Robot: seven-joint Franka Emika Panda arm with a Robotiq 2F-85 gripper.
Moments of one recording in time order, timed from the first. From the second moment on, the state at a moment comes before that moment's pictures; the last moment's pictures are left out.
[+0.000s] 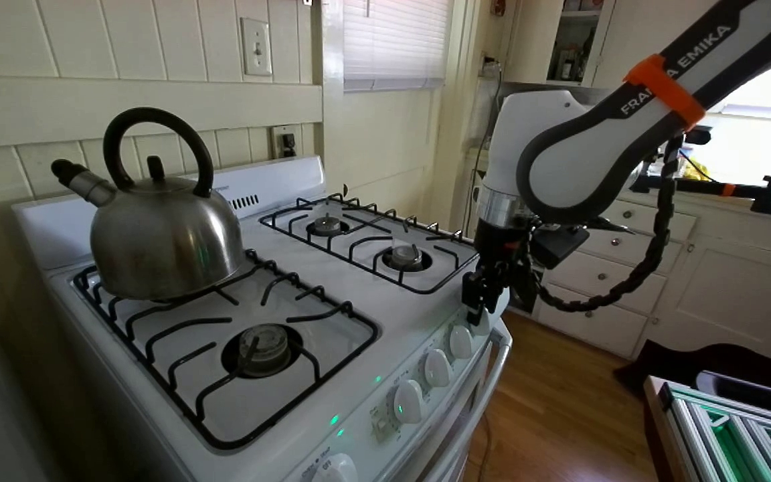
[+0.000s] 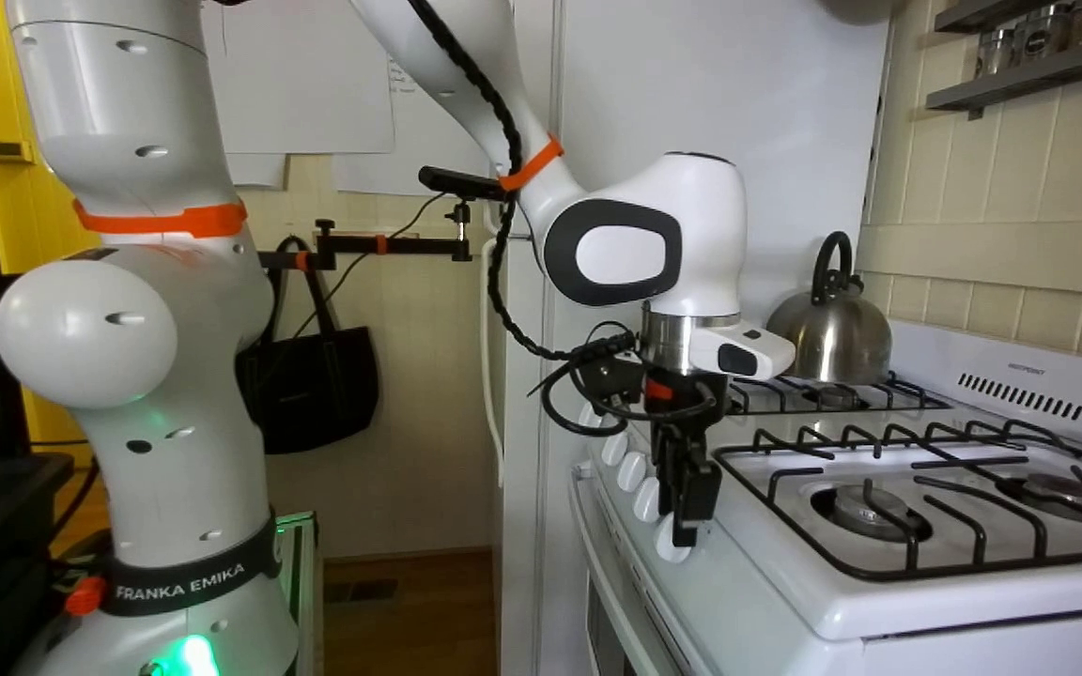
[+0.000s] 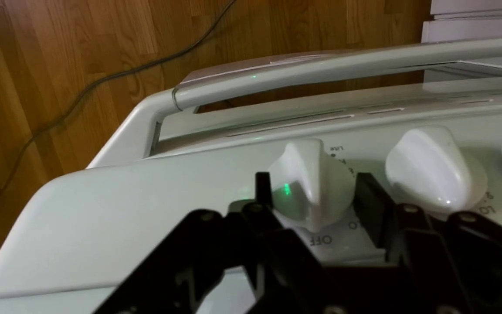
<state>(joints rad) -0.18 -0.09 -0.14 -2.60 0.03 2.55 0.01</state>
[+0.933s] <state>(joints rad) -0.18 -0.09 -0.14 -2.58 0.00 2.44 0.02</state>
